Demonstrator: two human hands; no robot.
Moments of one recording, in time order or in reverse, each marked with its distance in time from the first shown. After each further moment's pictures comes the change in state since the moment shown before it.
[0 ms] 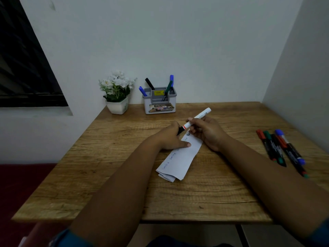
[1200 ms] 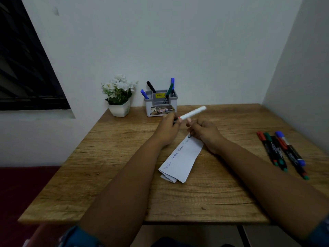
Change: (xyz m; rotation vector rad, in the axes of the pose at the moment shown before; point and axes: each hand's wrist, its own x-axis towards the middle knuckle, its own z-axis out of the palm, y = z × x) left_hand 0.011 -0.001 -0.003 -0.205 0.495 0.164; right_hand 0.000 0.006 0.009 -0.271 0.141 -0.021
